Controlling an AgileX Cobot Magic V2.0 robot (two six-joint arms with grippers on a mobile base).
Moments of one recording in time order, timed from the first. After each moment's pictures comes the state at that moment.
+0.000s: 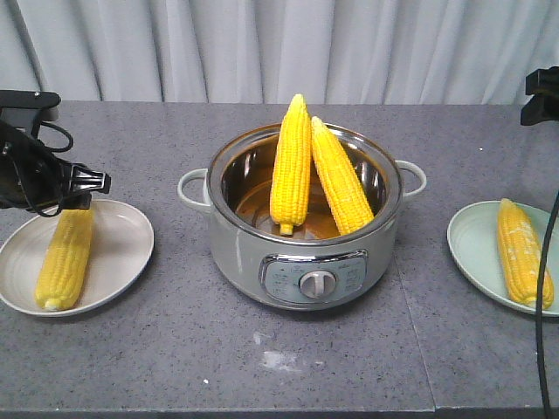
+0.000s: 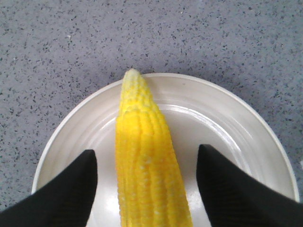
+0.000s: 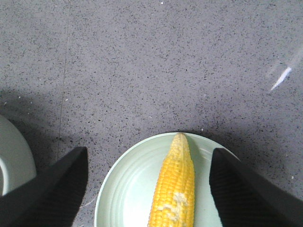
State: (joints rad) left arm -0.11 1.64 -1.30 0.11 0.81 -0.20; right arm -0.21 1.62 -1.62 0.18 1.00 -0.17
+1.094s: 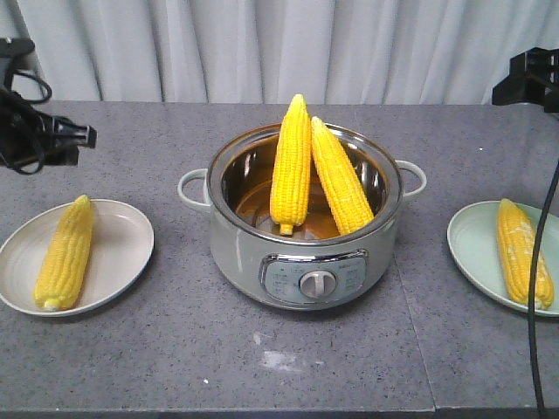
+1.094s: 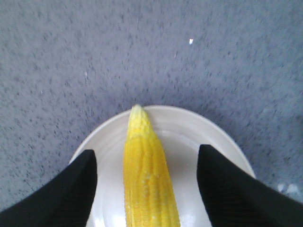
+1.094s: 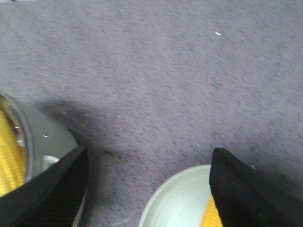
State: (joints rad) left arm -0.11 1.57 -1.44 0.11 0.88 -0.20; right arm -0.21 1.62 -1.62 0.43 0.96 -0.38
